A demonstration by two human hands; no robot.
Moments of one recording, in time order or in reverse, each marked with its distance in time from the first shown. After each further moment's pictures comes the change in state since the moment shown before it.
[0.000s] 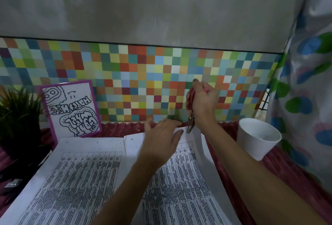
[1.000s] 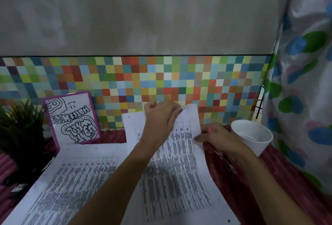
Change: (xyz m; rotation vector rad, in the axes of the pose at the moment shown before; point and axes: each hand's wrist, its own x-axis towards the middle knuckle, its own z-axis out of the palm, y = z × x) left_hand 0.052 0.027 -0.014 -0.086 0.265 0.139; right_hand -0.014 0.013 -0.118 -0.571 -0.692 0.363
